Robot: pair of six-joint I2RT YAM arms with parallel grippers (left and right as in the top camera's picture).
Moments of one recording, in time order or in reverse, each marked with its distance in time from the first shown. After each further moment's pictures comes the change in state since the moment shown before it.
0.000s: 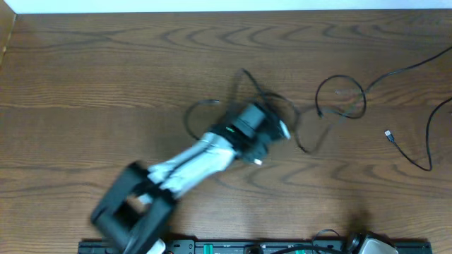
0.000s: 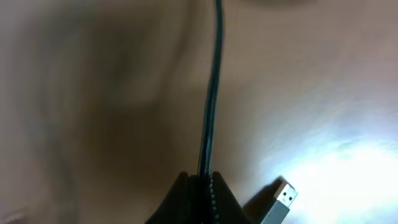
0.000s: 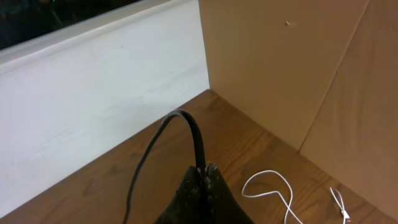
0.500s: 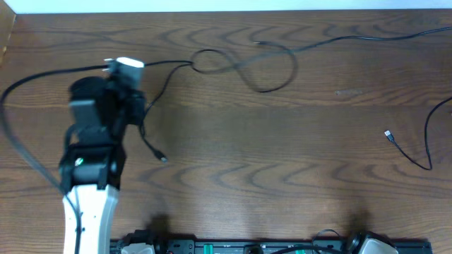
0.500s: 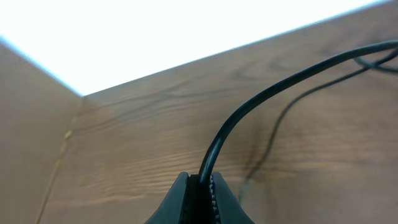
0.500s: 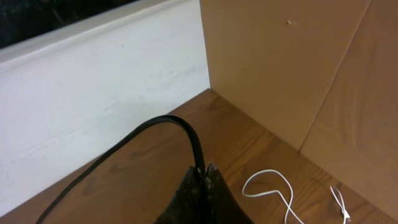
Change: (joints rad) left arm 0.751 -0.630 0.001 -0.066 -0.076 -0.112; right arm 0.000 0.000 0.000 -0.005 -0.003 0.000
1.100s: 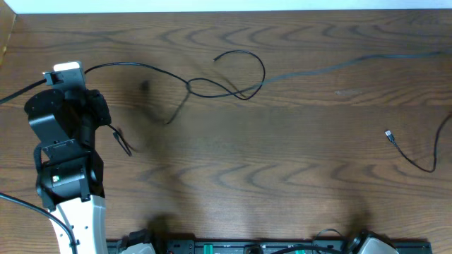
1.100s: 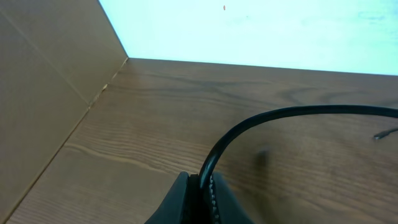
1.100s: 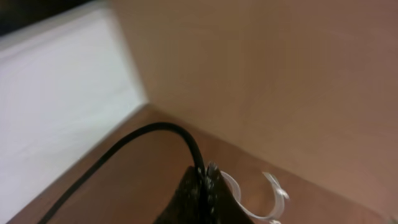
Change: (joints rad) left arm 0.201 -0.035 0.000 0.016 0.003 -0.226; right arm -0.106 0.023 0.001 -0.006 0.247 0.071
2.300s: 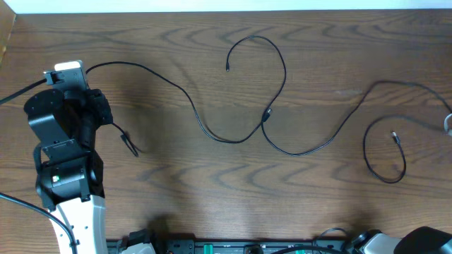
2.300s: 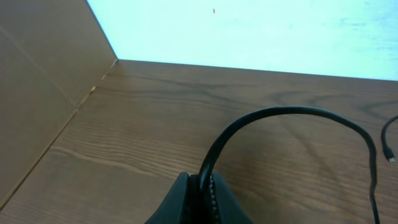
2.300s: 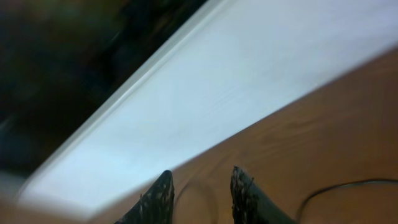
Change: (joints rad) left arm 0.000 0.000 0.000 0.003 0.046 -0.017; right arm -0.311 0.230 -0.005 0.177 -1.473 0.108
